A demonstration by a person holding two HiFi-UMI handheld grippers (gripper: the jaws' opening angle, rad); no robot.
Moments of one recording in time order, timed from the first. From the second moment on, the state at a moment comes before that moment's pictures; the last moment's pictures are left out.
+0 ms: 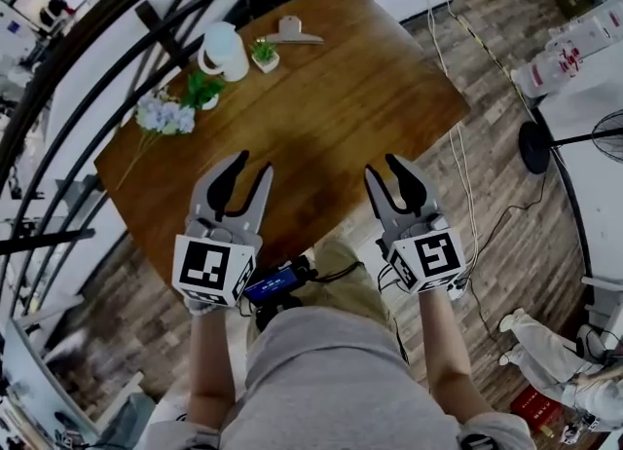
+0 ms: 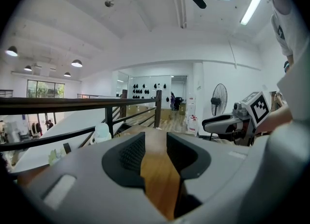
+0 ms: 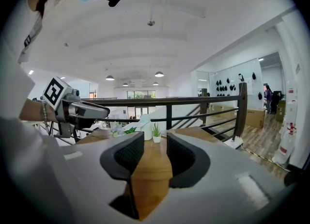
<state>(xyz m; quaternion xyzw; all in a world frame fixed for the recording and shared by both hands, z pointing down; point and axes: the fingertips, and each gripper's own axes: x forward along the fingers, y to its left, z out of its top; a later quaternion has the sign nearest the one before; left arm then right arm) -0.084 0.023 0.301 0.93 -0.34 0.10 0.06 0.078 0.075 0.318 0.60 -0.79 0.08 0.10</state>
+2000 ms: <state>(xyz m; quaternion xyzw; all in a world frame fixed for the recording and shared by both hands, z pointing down) -0.042 -0.201 0.390 0.88 -0.43 0.14 0.13 0.086 -0.237 0.418 0.46 -0.86 0.10 0.18</state>
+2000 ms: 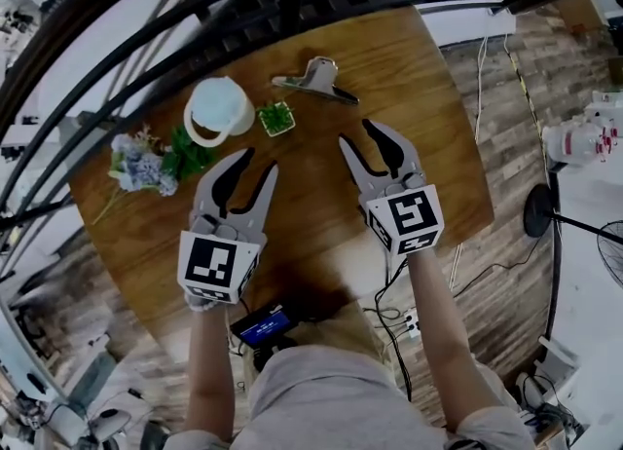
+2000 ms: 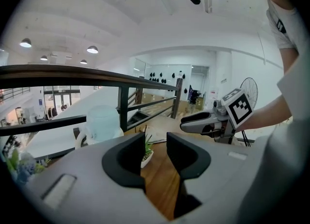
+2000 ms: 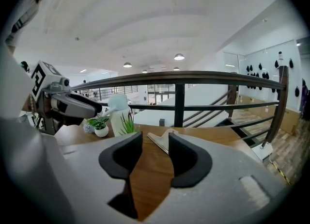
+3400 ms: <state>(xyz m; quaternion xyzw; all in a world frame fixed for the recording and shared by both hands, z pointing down) -0.035 -0.227 0.416 0.88 -0.43 0.14 0.14 0.075 -0.364 0.502 0.44 -0.86 0.11 0.24</state>
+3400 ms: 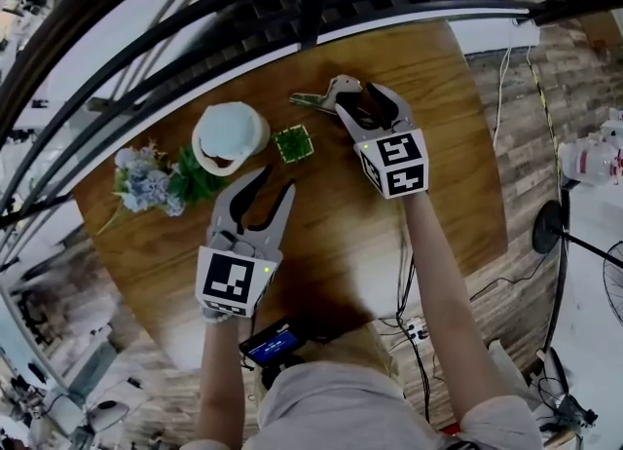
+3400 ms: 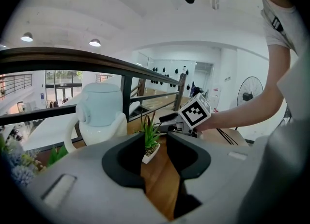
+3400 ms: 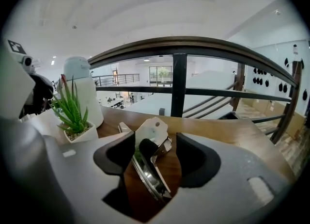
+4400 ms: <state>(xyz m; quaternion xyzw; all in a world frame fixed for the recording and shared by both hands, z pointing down) -0.031 -0.230 0.424 0.88 -0.43 0.15 0.14 0.058 -0.370 0.502 0.38 -0.88 0.17 0.21</state>
